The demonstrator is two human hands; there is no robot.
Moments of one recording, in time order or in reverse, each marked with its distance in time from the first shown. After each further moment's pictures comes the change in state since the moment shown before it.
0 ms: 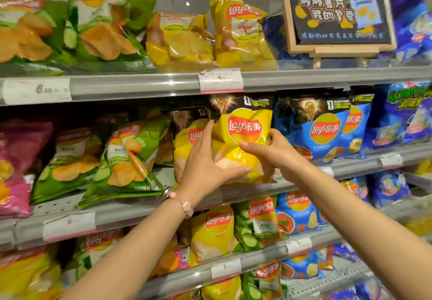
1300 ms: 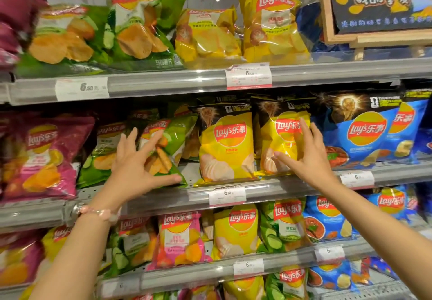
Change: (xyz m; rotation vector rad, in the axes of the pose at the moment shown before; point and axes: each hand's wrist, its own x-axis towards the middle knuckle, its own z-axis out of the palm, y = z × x) left_hand -0.038 -0.086 -0.130 0.373 0.021 -0.255; right_hand 0.030 0.067 -0.012 -0.556 0.217 -0.393
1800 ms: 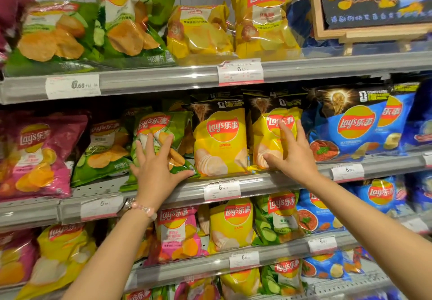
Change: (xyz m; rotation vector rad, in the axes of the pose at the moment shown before) left_hand 0.013 0.014 0.069 0.134 0.199 -0.013; right_hand -0.002 0.000 0.010 -0.155 -0.061 -0.043
